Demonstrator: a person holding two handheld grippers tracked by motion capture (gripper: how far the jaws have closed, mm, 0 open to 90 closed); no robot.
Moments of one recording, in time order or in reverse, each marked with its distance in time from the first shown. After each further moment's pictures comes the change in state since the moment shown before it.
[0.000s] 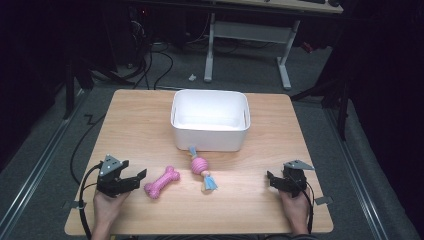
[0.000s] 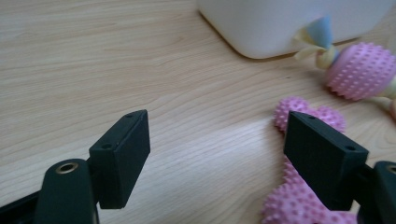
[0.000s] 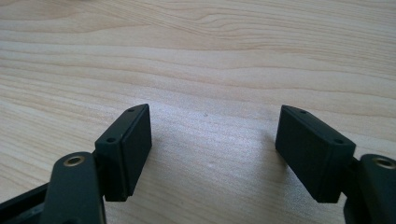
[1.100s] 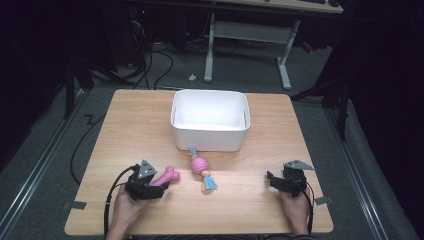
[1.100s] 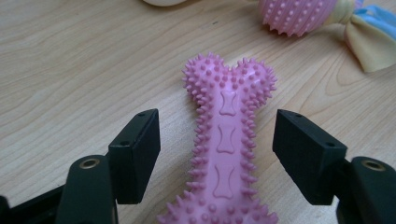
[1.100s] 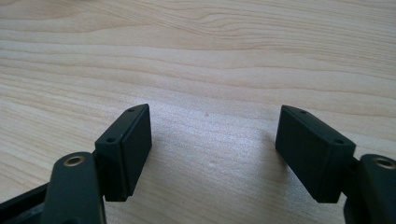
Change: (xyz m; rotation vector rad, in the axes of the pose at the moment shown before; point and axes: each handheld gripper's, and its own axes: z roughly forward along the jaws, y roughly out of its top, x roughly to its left) left arm -0.053 0.001 0.044 0.222 -0.092 0.192; right arm 0.000 0.000 0.000 -0.001 0.000 0.000
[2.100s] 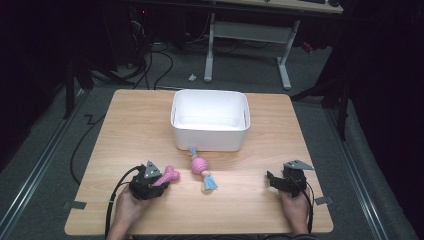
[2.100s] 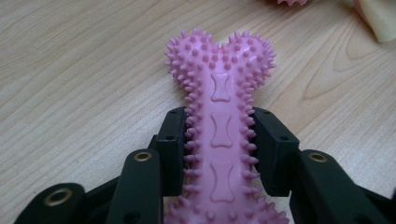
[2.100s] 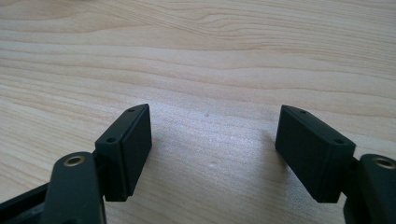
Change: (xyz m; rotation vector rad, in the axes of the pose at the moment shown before) left arm -0.002 0.000 0.012 0.075 -0.015 0.062; right arm 0.000 0.000 0.000 0.000 0.001 0.000
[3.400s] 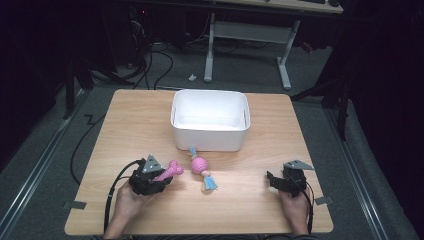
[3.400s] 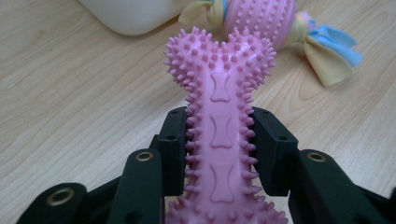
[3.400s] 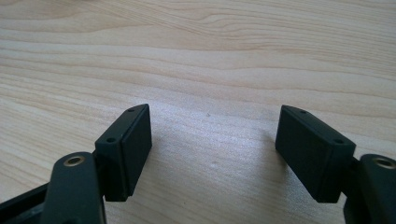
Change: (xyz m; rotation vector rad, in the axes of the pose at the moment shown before) left arm -0.001 0.027 -0.023 -0.068 -0.060 0.010; right arm 0.000 0.000 0.000 0.000 0.004 -0.004
